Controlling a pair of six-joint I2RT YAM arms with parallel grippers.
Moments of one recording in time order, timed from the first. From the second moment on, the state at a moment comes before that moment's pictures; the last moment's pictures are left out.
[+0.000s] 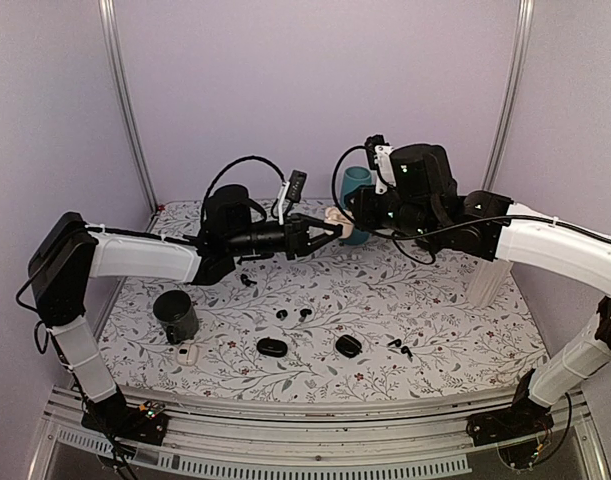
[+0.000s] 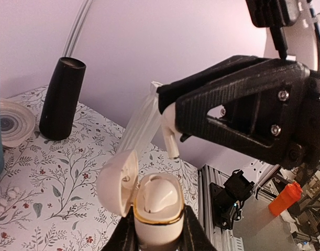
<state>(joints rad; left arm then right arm) -0.77 1.78 1.10 0.69 0.62 -0.48 0.94 1.48 1.37 -0.26 0.37 0.40</state>
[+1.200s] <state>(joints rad) -0.77 1.78 1.11 0.72 0.59 -0.49 0.94 1.48 1.34 -0.21 0.35 0.39</state>
